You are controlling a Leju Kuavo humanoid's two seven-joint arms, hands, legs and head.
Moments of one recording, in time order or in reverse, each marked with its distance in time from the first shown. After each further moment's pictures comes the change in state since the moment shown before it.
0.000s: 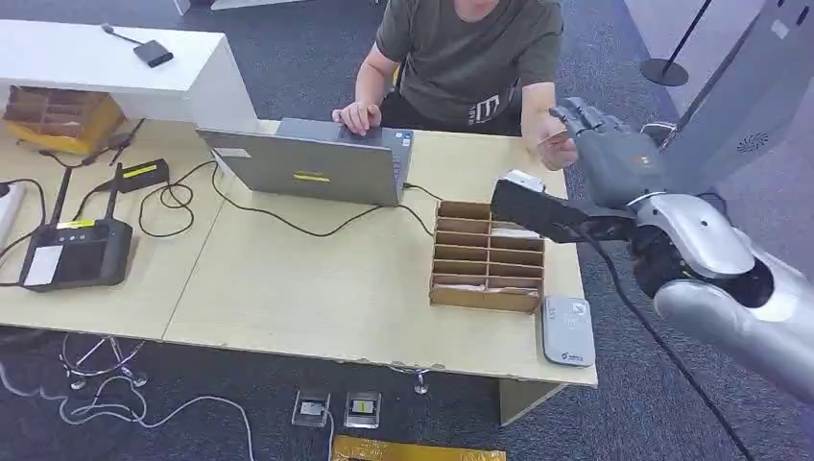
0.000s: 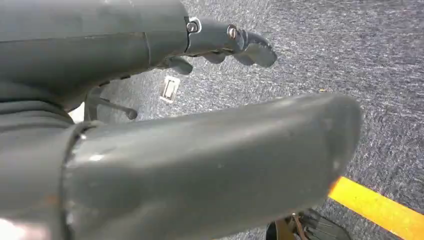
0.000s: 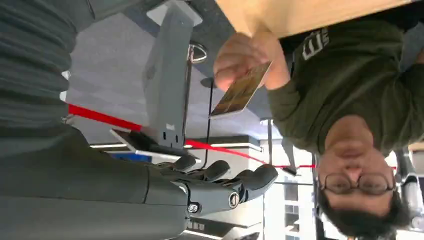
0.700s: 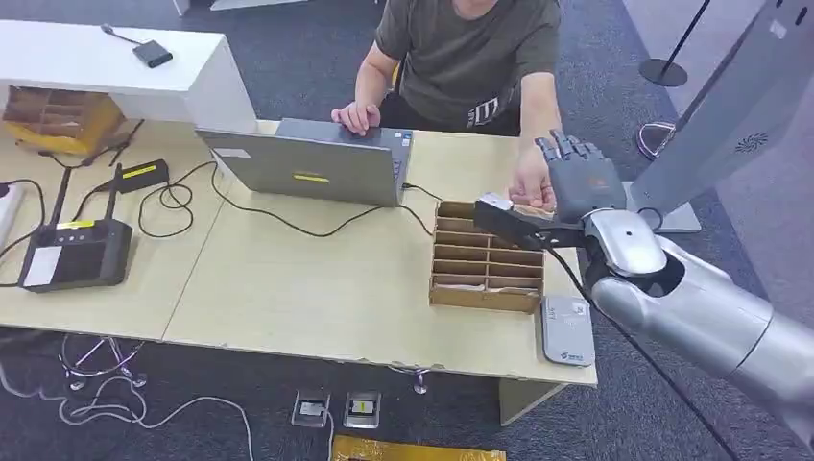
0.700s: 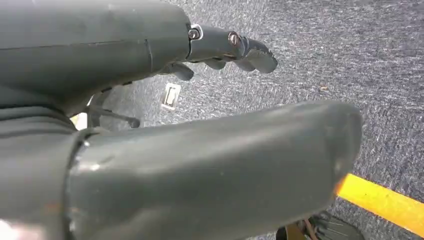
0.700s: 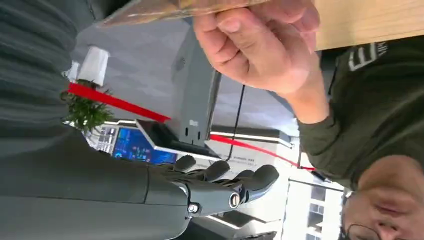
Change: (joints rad) left arm 0.004 0.003 0.000 0.000 -0.051 -0.041 0.014; right arm 0.021 0.136 0.141 0.362 0.153 -0.096 -0.013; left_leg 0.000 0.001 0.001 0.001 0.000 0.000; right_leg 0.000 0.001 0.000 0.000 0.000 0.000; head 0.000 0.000
